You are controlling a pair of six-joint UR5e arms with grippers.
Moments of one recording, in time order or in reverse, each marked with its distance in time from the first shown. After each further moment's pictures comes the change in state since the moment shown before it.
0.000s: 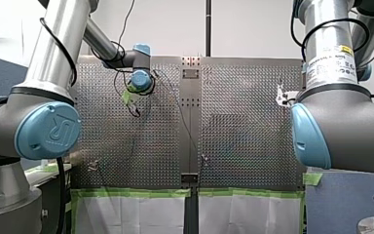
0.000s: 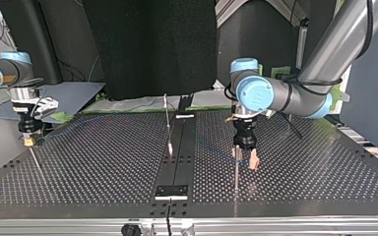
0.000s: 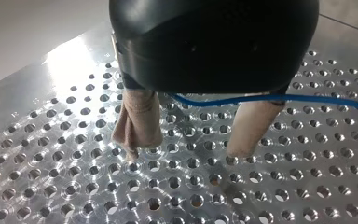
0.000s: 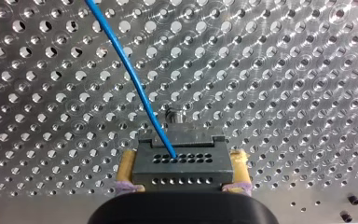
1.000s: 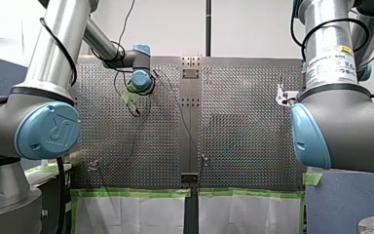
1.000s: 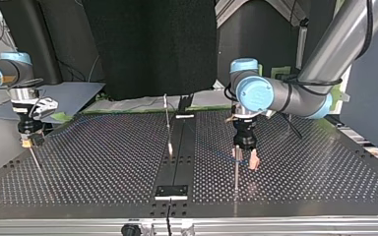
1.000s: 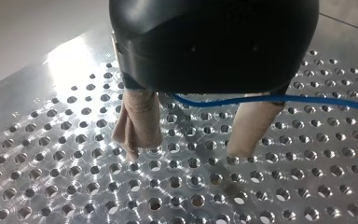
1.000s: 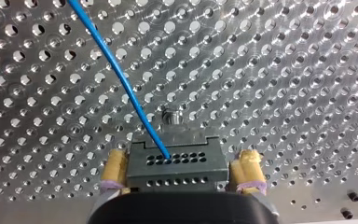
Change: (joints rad) left arm 0.000 0.000 0.000 0.001 -0.002 0.000; right arm 0.000 0.000 0.000 -0.005 0.002 0.024
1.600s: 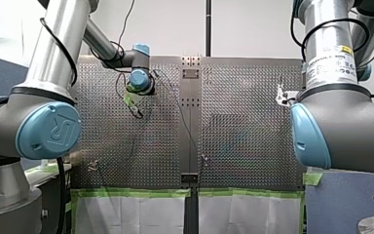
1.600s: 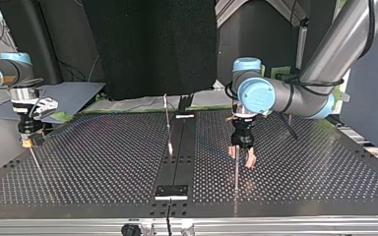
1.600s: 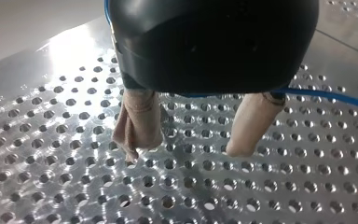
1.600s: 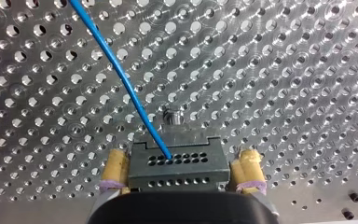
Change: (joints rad) left arm 0.010 0.001 0.000 -0.042 0.075 -0.095; right arm 0.001 0.000 -0.001 0.002 0.000 -0.001
